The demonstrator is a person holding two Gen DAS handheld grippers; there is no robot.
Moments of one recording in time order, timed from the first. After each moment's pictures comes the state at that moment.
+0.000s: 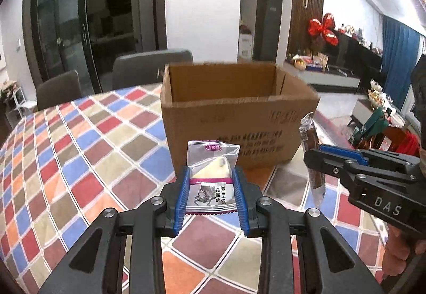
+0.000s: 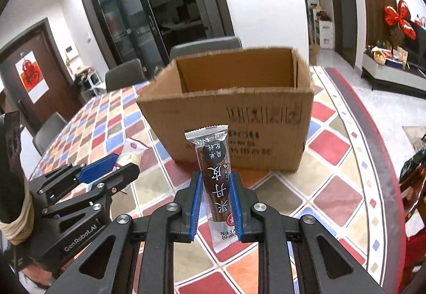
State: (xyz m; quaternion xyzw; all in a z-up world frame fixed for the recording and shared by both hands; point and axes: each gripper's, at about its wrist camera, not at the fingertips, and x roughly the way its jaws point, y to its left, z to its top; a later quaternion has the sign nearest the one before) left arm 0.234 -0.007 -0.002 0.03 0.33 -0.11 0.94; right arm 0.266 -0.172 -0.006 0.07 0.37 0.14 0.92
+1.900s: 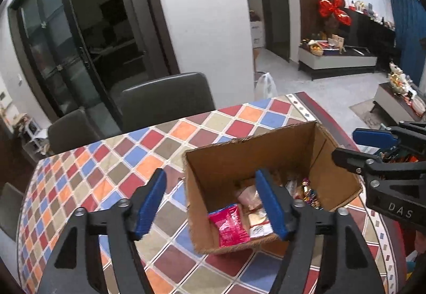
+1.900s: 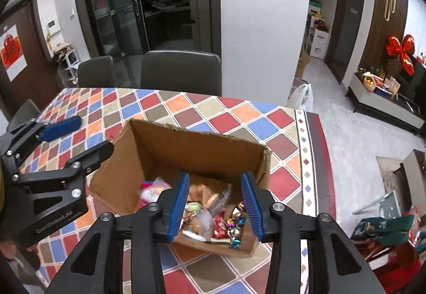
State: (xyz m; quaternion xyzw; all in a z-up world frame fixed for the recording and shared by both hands) left arm 0.371 -0.037 0.084 0.12 0.36 -0.06 0.92; right arm 0.406 -0.184 0.089 -0.03 0.42 0.10 0.90
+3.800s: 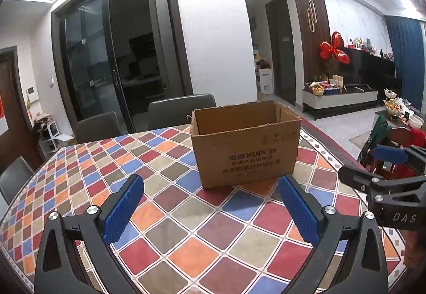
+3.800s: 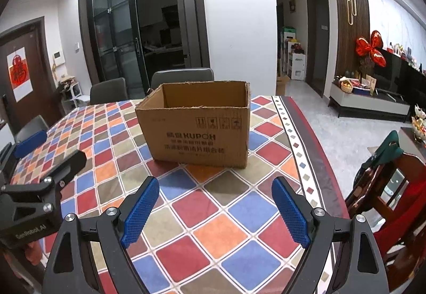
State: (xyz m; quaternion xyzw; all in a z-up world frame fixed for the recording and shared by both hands) left arm 0.119 -0.018 0.042 0.08 0.22 -0.04 0.97; right arm 0.160 -0.202 0.038 0.02 0.30 0.06 0.95
